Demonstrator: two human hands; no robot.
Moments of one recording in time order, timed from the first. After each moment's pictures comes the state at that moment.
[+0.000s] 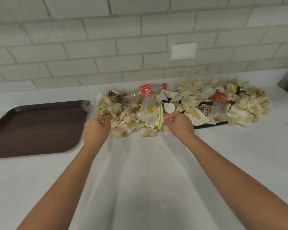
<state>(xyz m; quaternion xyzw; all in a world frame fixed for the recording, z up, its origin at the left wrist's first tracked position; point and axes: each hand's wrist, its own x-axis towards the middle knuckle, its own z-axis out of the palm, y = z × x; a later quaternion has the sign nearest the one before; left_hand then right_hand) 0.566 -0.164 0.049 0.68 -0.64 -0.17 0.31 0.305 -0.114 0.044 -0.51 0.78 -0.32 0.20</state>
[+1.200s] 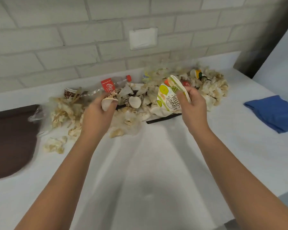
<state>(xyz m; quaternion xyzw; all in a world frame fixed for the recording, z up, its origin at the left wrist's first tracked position) 0.448 -0.149 0.094 0.51 -0.71 -0.30 0.38 0.227 -0.063 0.080 -0.38 0.65 -0.65 0.15</state>
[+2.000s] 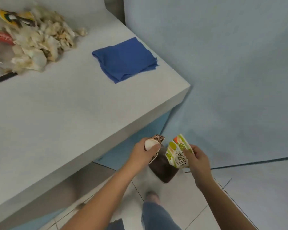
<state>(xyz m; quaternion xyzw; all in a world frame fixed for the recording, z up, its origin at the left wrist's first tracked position) -0.002 0.269 -0.103 0.40 -0.68 -0.61 0.01 -0.109 0.421 -0.123 0.00 0.79 -0.54 0.29</state>
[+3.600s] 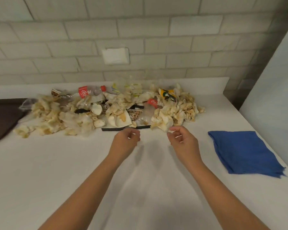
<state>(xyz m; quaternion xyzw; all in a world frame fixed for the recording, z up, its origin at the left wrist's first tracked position) 0.184 -0.012 0.045 0.59 -0.61 -0.43 0.31 -0.005 0.044 0.027 -0.49 0.66 -0.50 0.26</state>
